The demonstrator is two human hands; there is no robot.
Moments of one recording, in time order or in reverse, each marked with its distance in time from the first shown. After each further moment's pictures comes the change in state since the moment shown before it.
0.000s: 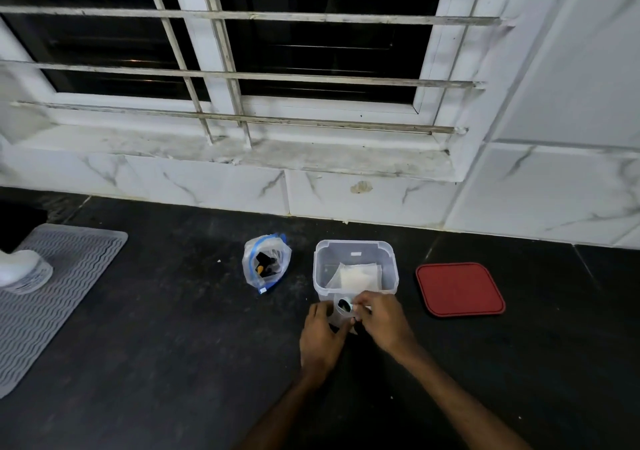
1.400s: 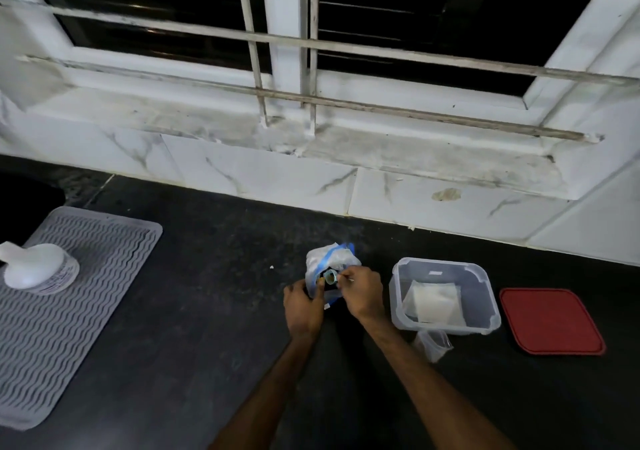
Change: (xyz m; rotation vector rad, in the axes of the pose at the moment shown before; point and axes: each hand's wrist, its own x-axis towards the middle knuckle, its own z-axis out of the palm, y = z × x) left_hand 0.137 -0.098 -0.122 -0.260 0.185 -0.273; right_hand 0.138 -0.126 0.149 0.038 0.095 0.210
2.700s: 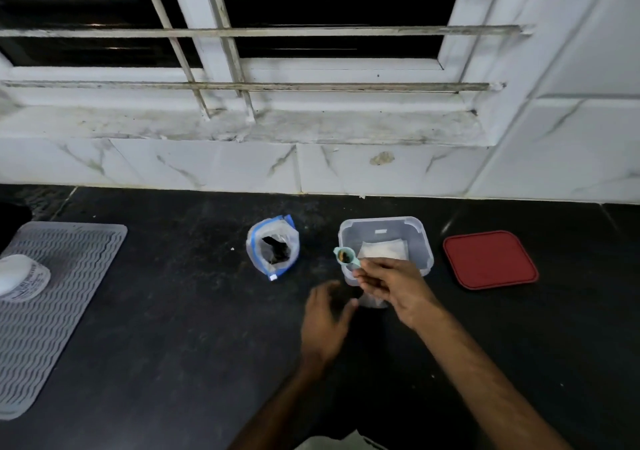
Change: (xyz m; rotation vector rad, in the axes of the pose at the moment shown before) left_hand -0.143 0.008 0.050 0.073 -0.244 0.378; right_hand -0.092 0.060 -0.153 1.089 -0.221 0.424
